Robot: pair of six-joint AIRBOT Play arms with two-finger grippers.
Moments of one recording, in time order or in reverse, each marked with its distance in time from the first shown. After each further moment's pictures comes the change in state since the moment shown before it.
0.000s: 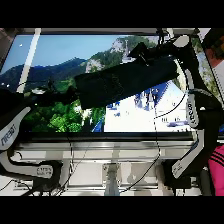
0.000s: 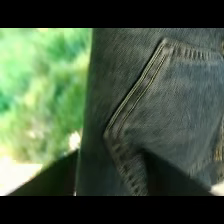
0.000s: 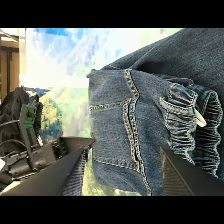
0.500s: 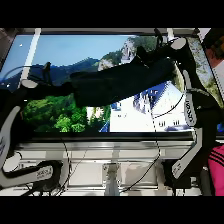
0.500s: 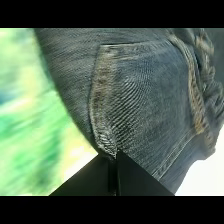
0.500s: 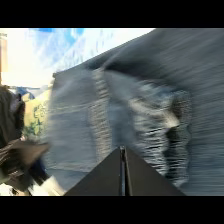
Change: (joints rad) left arm 0.028 0.243 0.071 0.374 -0.150 -0.034; right arm 0.021 -0.044 -0.008 -0.055 0.011 -0.002
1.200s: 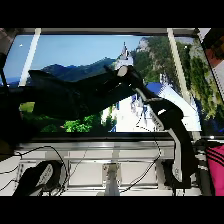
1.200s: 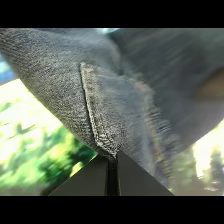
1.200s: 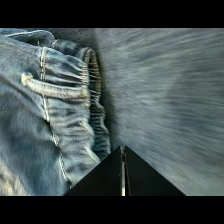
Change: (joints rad) left arm 0.127 0.529 0.003 0.352 -0.233 -0.086; right arm 0.448 -0.249 -0.005 0.023 -0.094 0.143
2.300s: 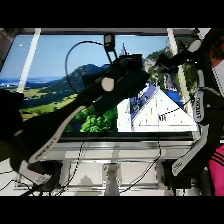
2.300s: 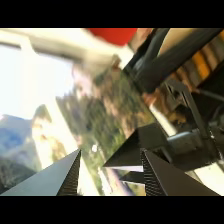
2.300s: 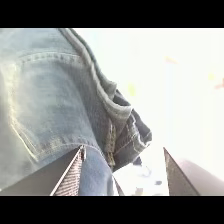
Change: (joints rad) left arm -0.983 -0.929 0.585 -0.395 1.260 -0.069; right arm -0.690 0.225 0.050 -0.330 0.206 0.033
